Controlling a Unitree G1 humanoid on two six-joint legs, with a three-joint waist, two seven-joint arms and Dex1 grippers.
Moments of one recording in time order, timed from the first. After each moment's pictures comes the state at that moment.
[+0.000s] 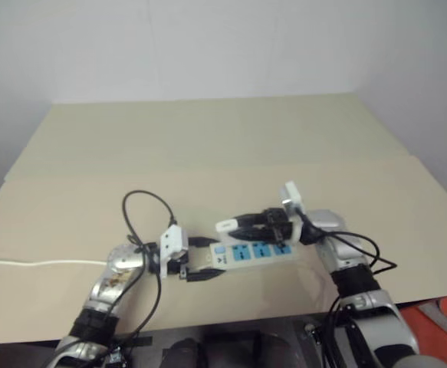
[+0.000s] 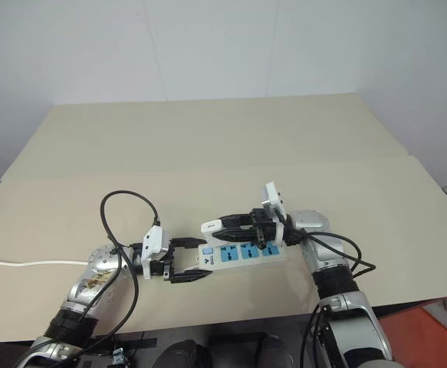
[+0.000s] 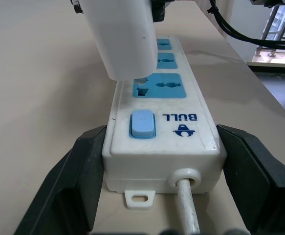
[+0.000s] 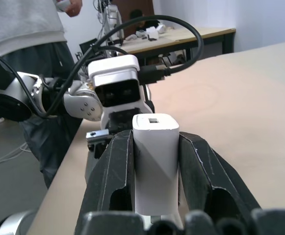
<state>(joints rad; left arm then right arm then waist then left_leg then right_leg) -0.27 0.44 -0.16 0.13 -0.29 -0.04 -1.23 -0.60 -0.34 0.10 0.36 0.45 0.15 1.46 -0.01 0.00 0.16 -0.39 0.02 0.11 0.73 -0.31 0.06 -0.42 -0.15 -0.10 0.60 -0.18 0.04</state>
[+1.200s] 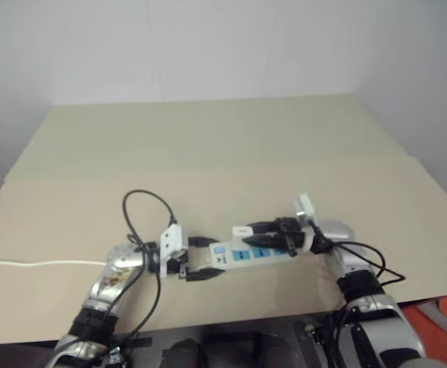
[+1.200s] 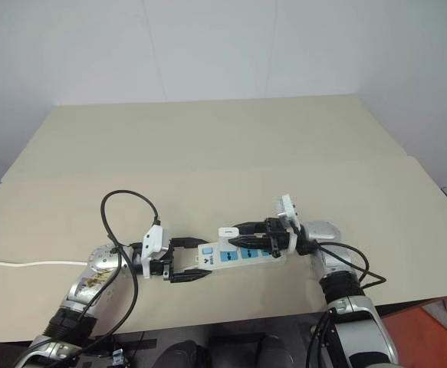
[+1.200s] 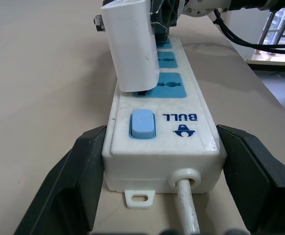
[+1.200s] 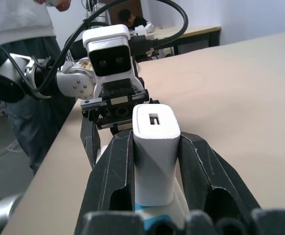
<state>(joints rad) -0.28 0.45 -0.16 0.14 -0.29 -0.02 -1.22 -0.57 -0.37 0.08 0.55 0.44 -0.09 1.55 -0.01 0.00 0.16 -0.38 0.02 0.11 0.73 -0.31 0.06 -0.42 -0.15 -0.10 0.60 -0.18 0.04</state>
